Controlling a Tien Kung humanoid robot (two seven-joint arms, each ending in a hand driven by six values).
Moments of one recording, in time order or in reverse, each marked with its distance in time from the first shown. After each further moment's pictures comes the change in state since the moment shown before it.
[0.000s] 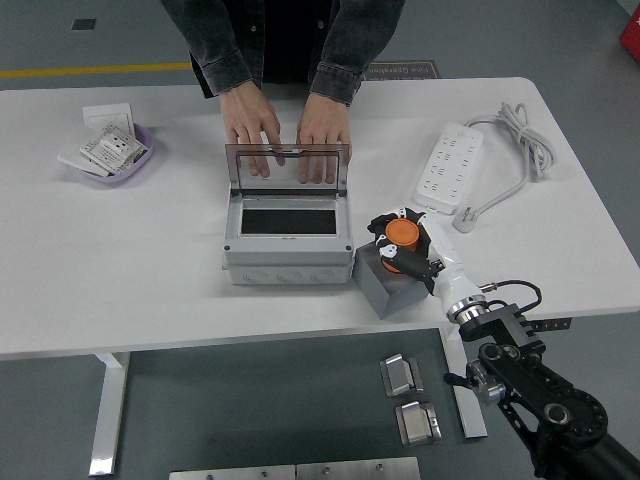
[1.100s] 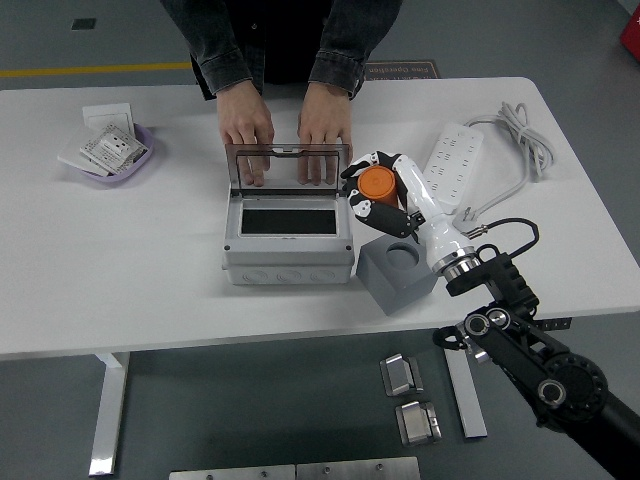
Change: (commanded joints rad) left arm 0.002 0.007 -0.025 0.000 0.024 0.001 -0.001; right arm 0.162 -0.038 -0.126 0.161 -0.243 -0.113 -0.106
